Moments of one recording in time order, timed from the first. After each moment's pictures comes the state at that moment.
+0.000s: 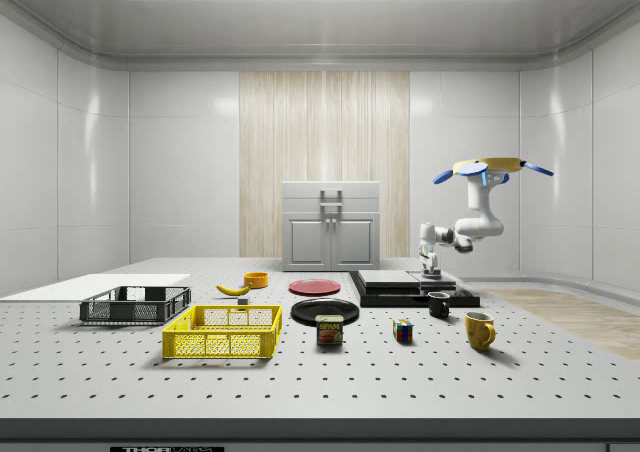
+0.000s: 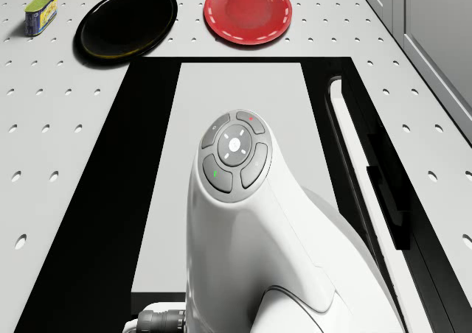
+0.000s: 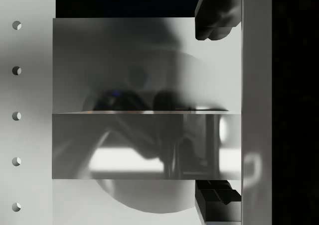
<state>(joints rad) -1.13 -1.34 1.34 -2.88 -1.85 1.40 1.65</state>
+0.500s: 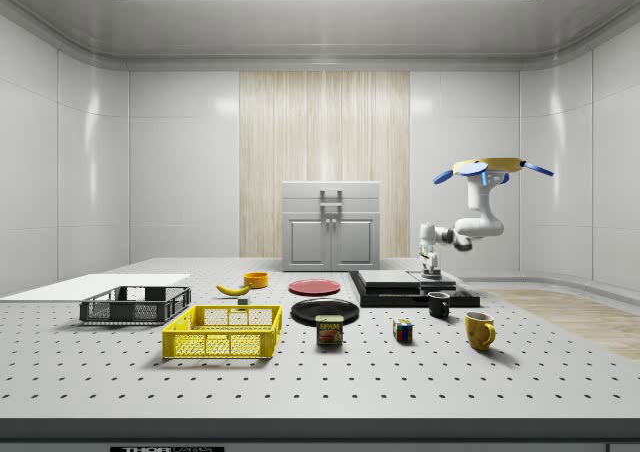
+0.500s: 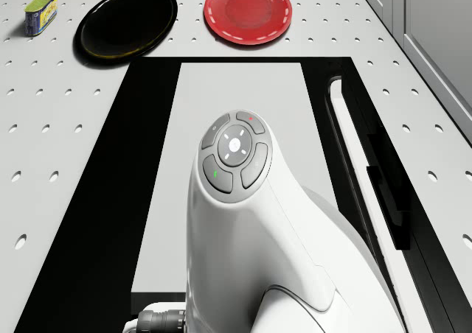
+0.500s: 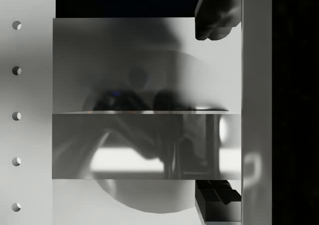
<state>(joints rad) -1.14 -1.37 1.35 -2.88 -1.84 1.43 1.66</state>
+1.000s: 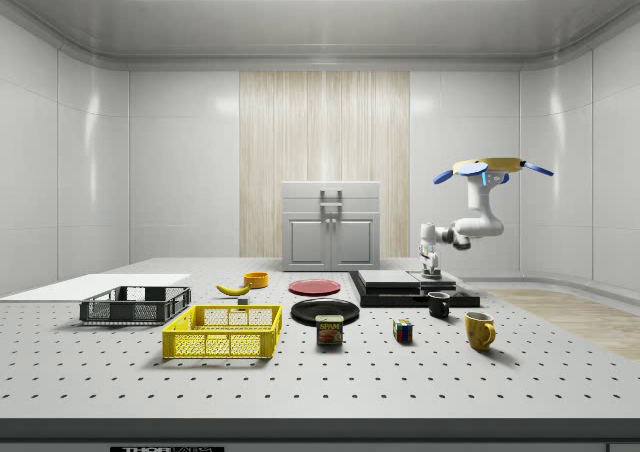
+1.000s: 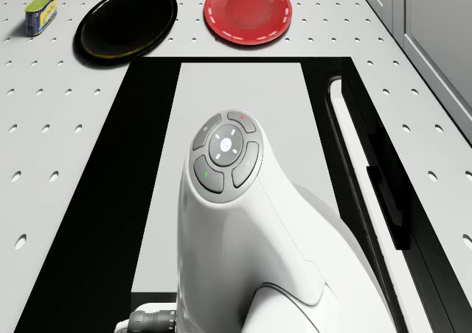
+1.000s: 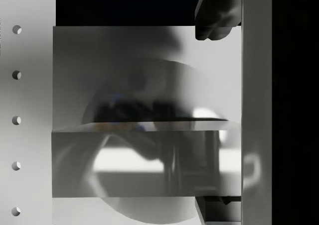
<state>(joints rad) -1.17 -1.39 1.35 -2.88 -1.83 1.45 1.67</state>
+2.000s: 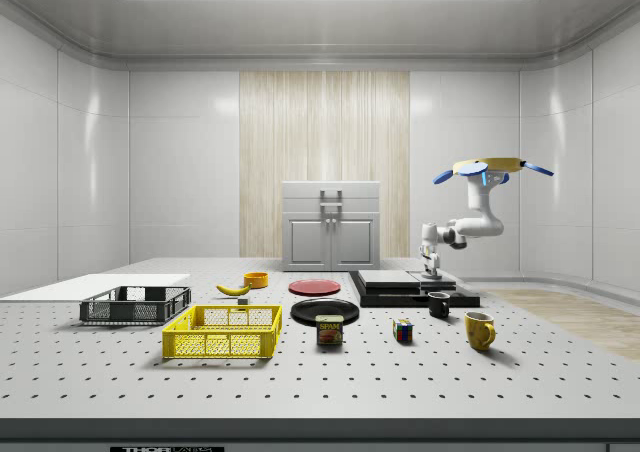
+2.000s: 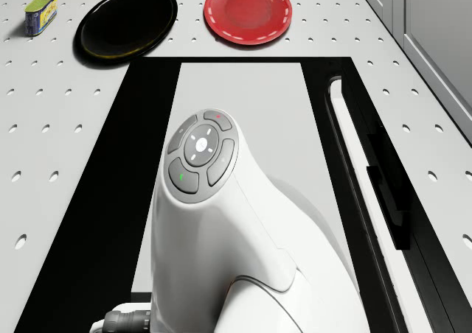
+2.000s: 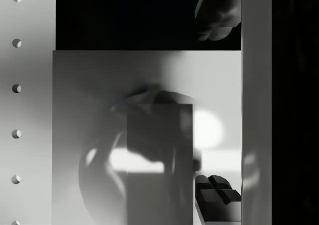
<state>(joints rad) -1.25 -1.41 1.36 -2.87 -1.82 1.47 1.77</state>
